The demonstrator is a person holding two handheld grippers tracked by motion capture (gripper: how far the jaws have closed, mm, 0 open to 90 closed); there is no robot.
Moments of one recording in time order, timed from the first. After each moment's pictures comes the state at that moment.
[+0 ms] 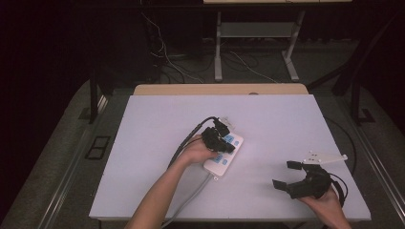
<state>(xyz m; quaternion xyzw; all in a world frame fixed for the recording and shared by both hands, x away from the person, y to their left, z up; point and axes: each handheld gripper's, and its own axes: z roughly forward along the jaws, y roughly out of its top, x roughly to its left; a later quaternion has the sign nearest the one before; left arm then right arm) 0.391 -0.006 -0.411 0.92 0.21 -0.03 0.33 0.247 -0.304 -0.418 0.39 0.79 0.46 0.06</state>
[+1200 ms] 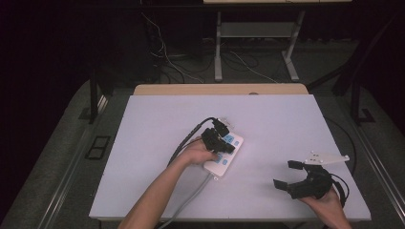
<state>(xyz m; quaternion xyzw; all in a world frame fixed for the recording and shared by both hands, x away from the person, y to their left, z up) 0.391 -0.006 -0.414 0.91 0.24 -0.03 0.34 0.245 -0.305 -0.416 0.39 0.79 0.47 0.07</state>
